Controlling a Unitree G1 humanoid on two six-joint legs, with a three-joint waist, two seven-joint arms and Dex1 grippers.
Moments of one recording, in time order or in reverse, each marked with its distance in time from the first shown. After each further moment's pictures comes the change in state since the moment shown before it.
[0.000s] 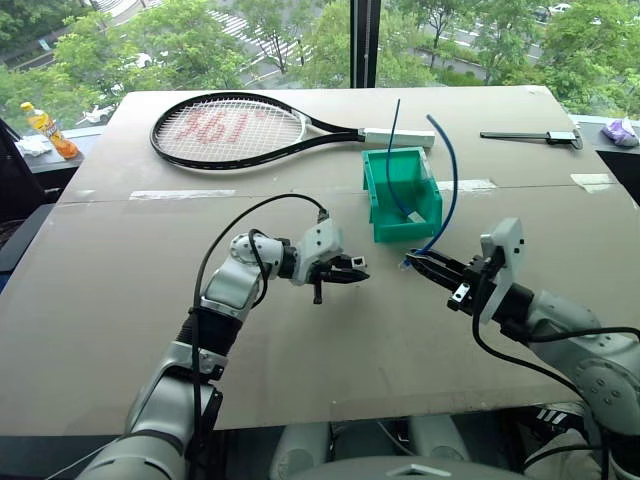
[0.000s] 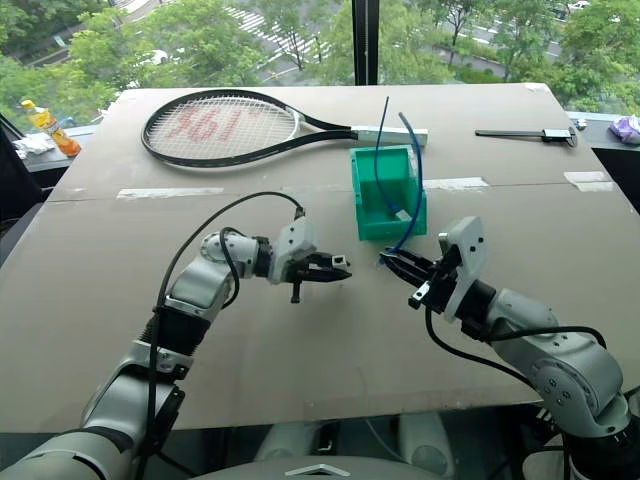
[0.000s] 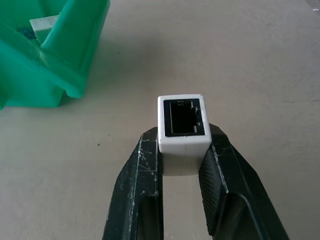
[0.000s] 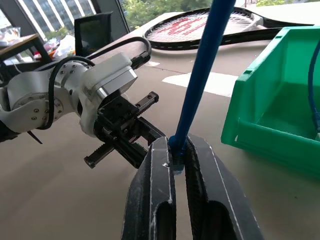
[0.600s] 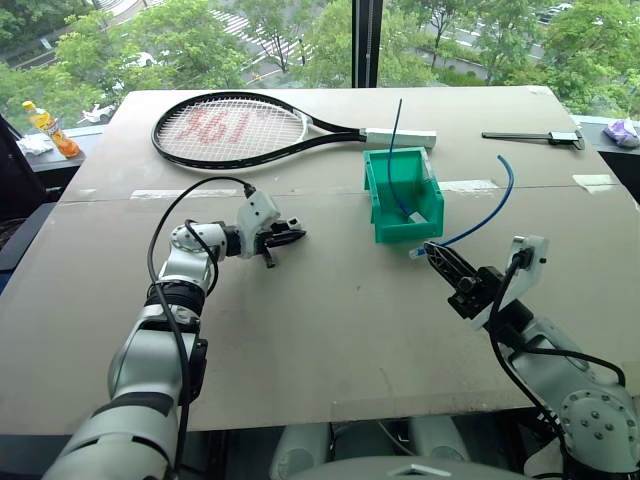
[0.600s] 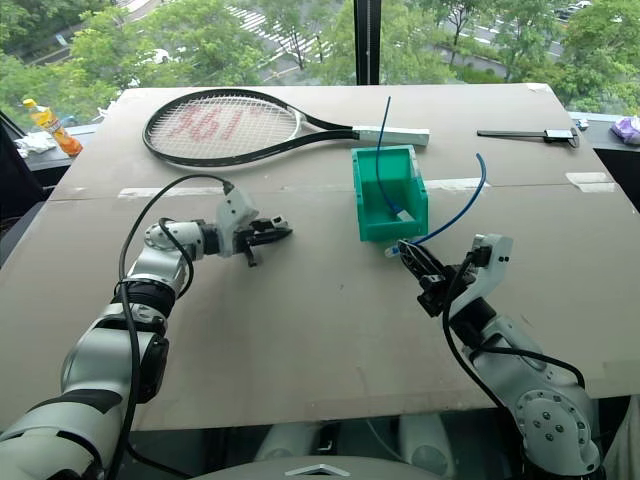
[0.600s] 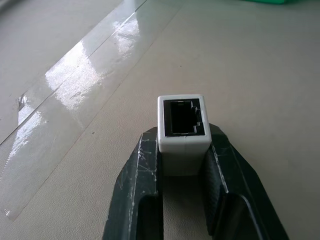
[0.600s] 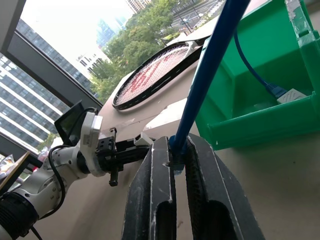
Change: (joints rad) left arm -0.241 0.091 0.227 0.761 0.032 -0.450 0.083; right arm 0.256 0.337 -0.160 -0.130 0.318 -0.021 -0.428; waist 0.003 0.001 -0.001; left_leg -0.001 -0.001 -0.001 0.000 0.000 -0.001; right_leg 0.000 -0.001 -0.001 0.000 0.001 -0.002
